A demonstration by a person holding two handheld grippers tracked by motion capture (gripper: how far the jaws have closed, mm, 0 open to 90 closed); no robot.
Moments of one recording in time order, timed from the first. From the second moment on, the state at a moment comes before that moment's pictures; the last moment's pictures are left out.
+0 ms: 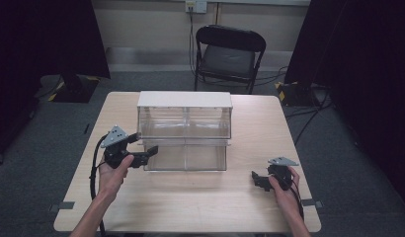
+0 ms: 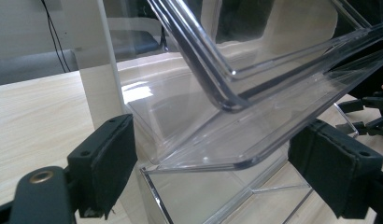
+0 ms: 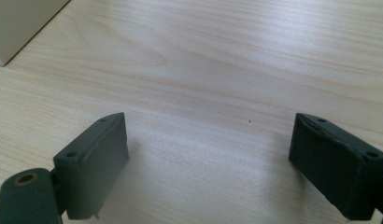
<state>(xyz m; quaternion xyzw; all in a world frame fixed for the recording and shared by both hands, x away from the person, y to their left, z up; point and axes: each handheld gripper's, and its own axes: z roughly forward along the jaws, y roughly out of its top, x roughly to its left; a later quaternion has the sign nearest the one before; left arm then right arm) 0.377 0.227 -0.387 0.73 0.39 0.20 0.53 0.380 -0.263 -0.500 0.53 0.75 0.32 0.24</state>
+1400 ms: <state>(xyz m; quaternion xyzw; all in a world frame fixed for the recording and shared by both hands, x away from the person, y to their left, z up) 0.378 0.228 -0.387 0.73 0.39 0.20 0.53 0.380 -0.263 -0.500 0.53 0.75 0.32 0.24</state>
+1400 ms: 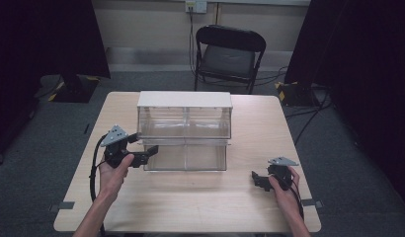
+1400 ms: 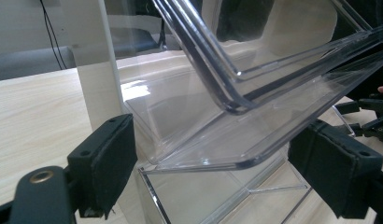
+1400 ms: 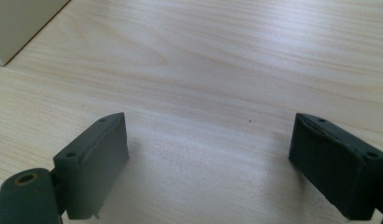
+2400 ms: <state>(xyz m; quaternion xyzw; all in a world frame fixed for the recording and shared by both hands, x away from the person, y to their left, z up) 0.379 0.227 -0.388 0.72 0.39 0.19 0.54 0.380 -0.263 -0.500 0.53 0.75 0.32 0.24</state>
